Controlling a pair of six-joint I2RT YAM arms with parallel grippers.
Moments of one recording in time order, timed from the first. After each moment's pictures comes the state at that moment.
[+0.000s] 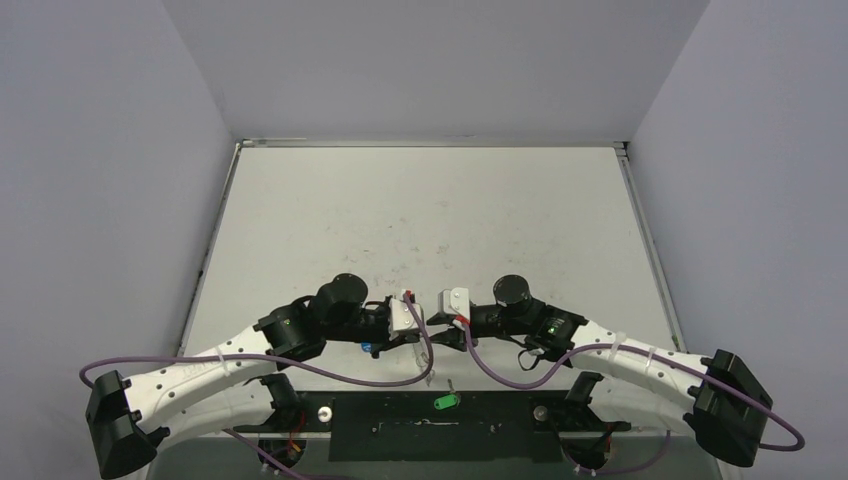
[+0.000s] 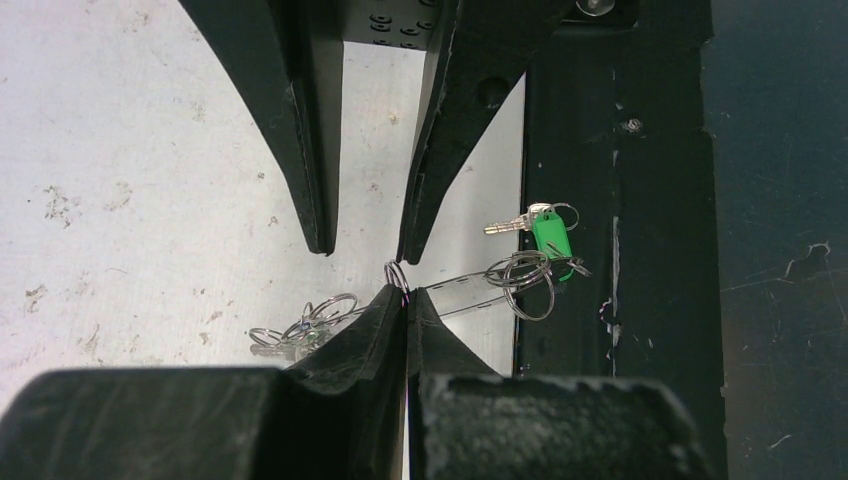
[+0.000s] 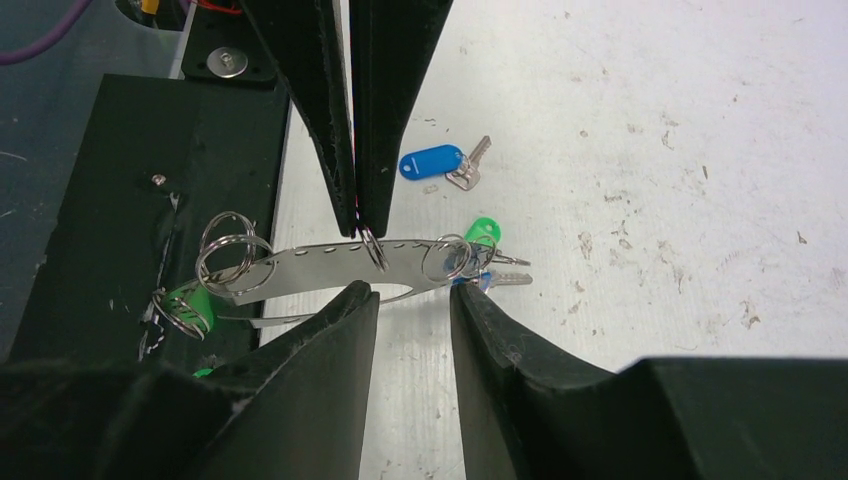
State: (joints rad) left arm -1.01 0.88 0.65 -0.29 0.40 0.25; right arm 0.93 1.02 0.49 0.15 -0.58 -0.35
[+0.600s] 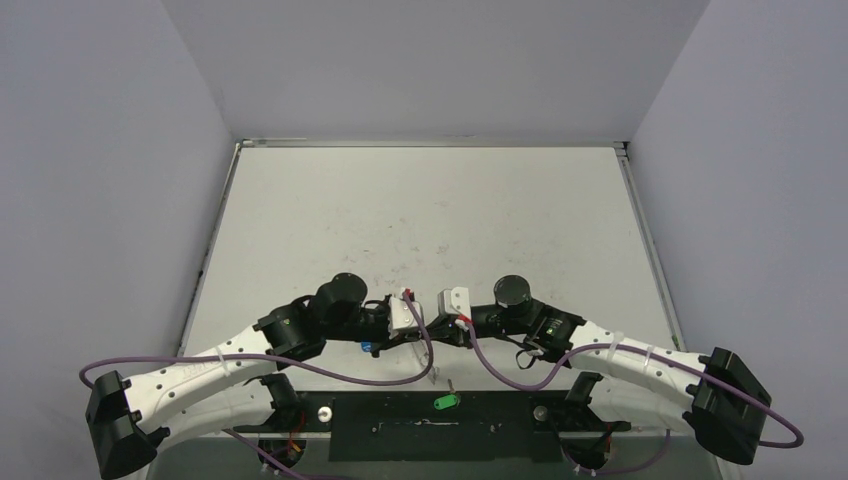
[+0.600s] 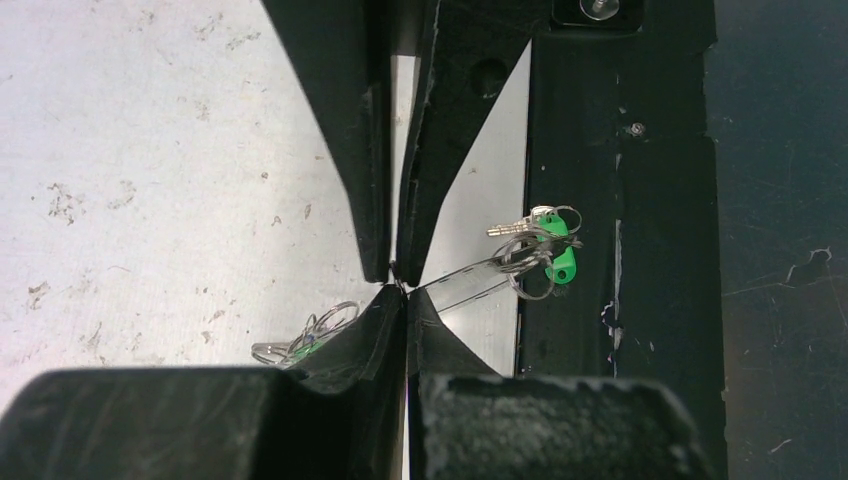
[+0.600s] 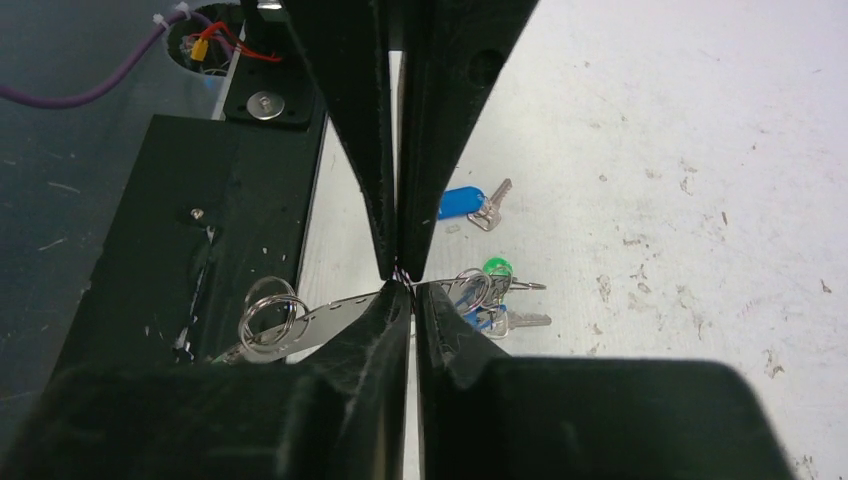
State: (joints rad) left arm -1.01 0.88 0.65 -0.28 0.40 0.24; right arm 0.94 1.03 0.49 0.25 -0.63 -0.30
